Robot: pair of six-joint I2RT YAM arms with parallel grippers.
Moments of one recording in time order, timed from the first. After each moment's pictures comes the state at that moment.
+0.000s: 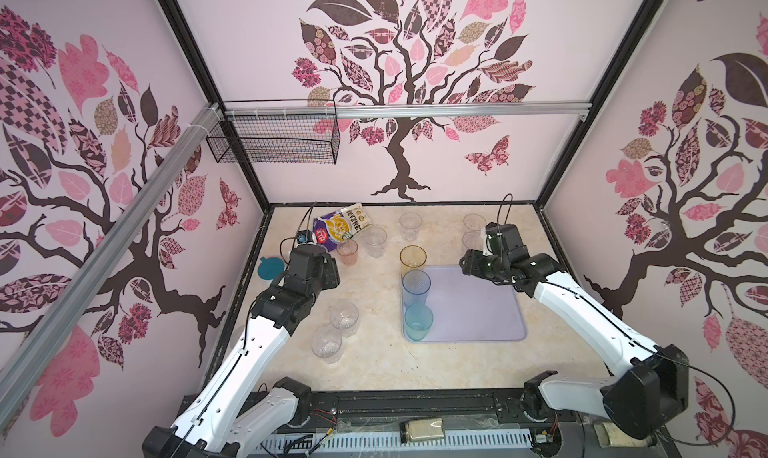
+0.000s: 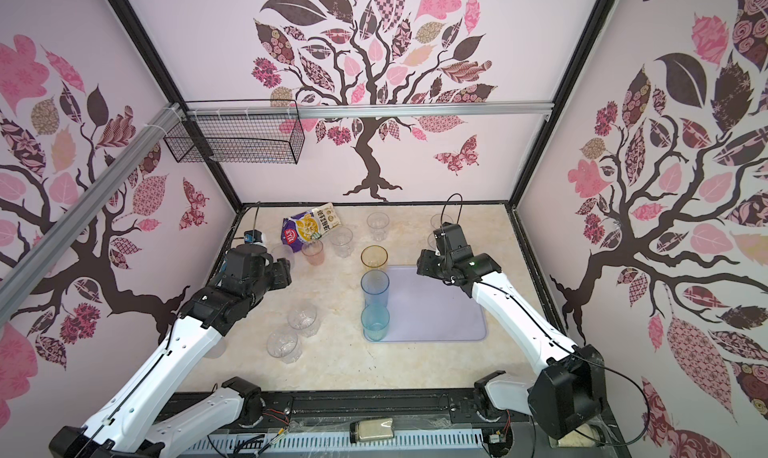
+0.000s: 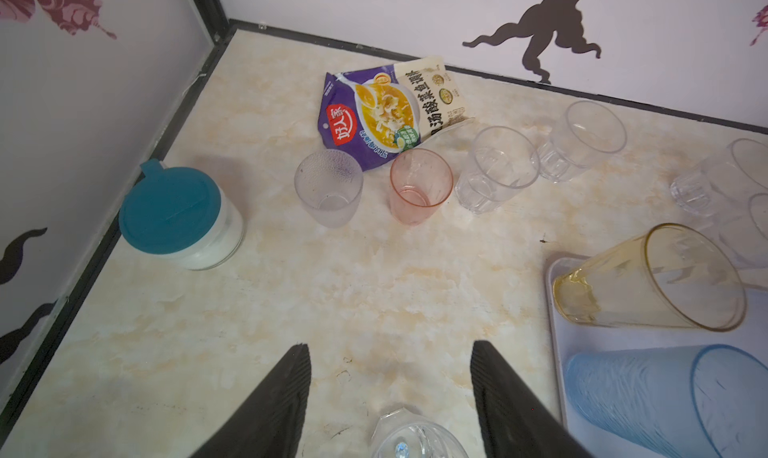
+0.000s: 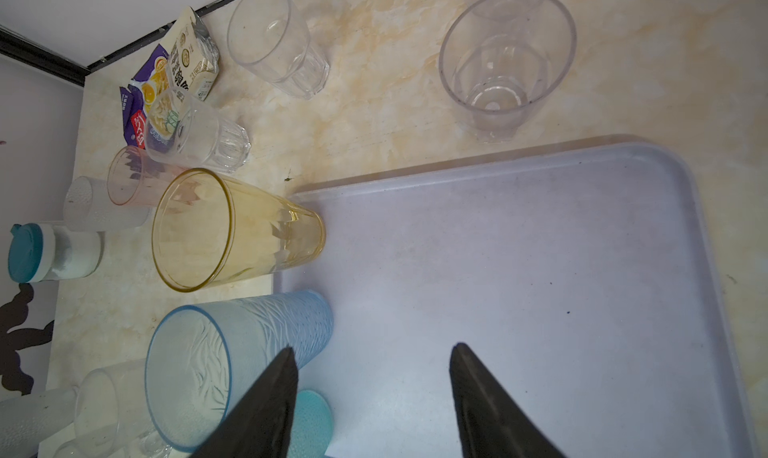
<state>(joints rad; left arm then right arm) -0.34 0.98 0.96 -0.68 -0.30 -0.41 0.42 1.27 1.10 -0.65 0.00 0.56</state>
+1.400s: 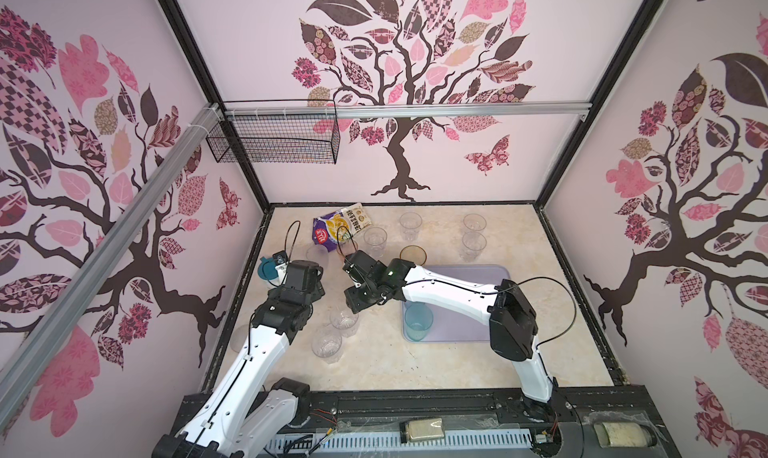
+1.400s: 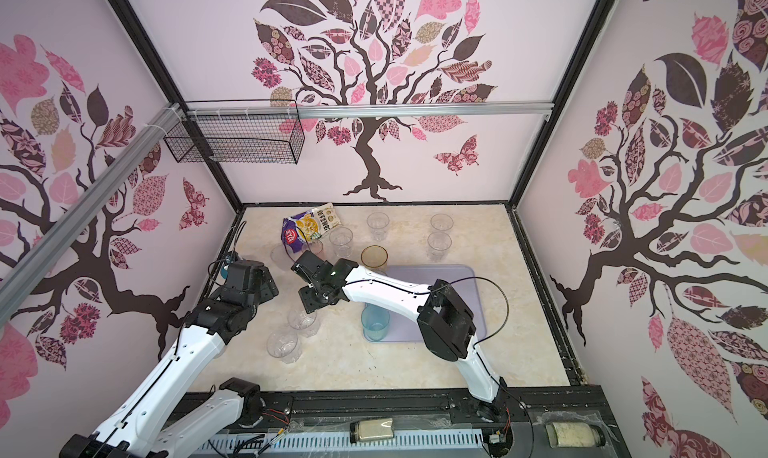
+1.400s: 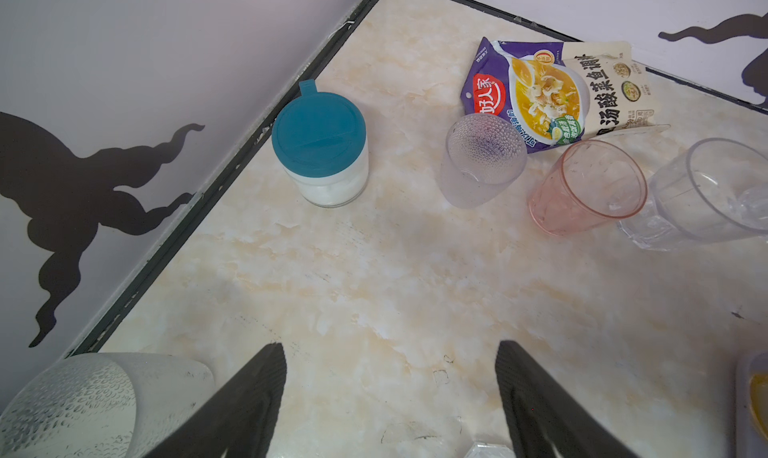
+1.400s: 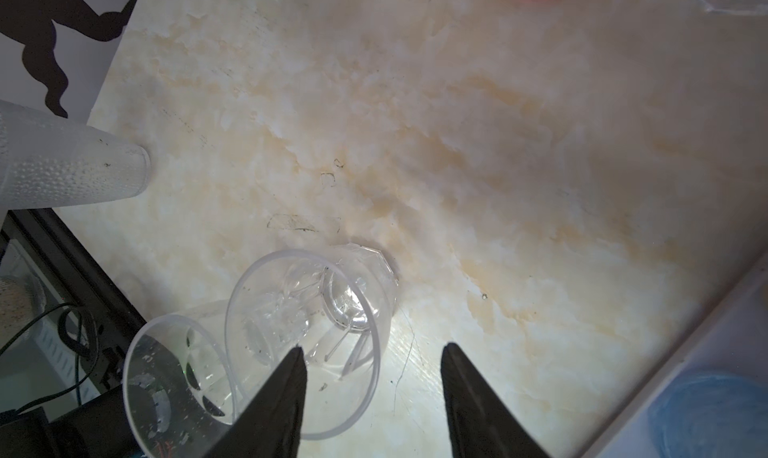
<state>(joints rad) -0.27 0.92 0.78 -0.68 -0.53 -0.53 1.06 2.11 1.86 -0.74 -0.02 0.52</state>
